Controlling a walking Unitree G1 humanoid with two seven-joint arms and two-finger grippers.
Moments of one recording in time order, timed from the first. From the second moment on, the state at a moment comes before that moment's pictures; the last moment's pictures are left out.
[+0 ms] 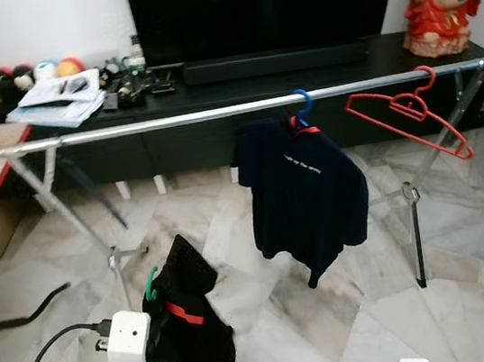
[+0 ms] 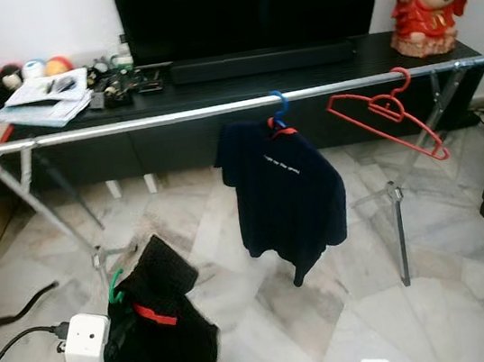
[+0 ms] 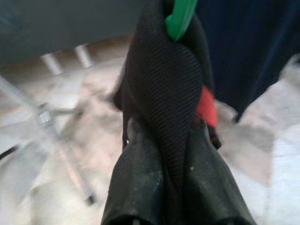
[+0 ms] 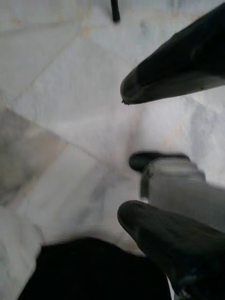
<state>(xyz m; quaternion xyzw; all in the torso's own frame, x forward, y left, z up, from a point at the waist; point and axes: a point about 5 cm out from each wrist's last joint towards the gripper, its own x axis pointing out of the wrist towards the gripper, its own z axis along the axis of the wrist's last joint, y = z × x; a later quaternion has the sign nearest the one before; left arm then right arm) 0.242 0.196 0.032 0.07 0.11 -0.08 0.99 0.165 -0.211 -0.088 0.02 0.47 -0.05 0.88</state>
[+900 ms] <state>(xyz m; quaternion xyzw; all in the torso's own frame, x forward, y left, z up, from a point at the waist) 0.241 0.193 0.029 0.08 0.12 -0.10 0.99 0.171 -0.193 -0.088 0.03 0.47 -0.02 0.88</state>
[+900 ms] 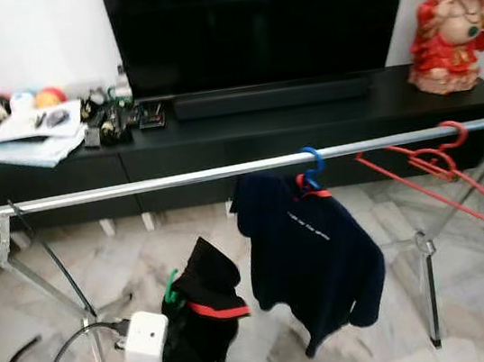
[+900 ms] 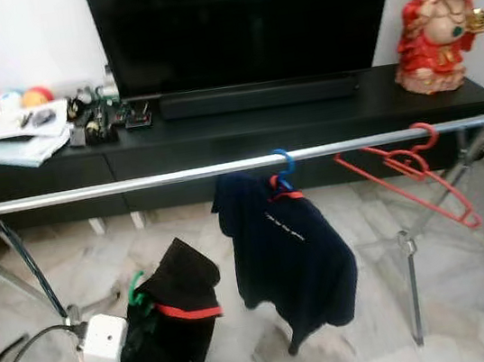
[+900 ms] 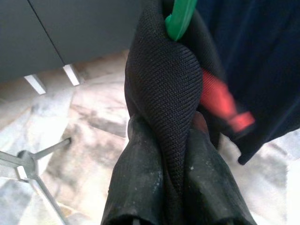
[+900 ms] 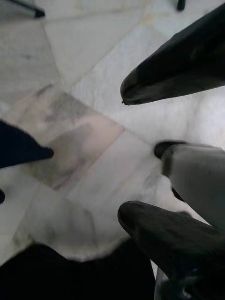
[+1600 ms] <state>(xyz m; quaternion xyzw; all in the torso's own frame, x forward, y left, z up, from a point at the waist) 0.242 0.196 0.031 0.08 0.11 -0.07 0.99 0.171 -0.203 -0.087 0.02 0.47 -0.03 0.88</state>
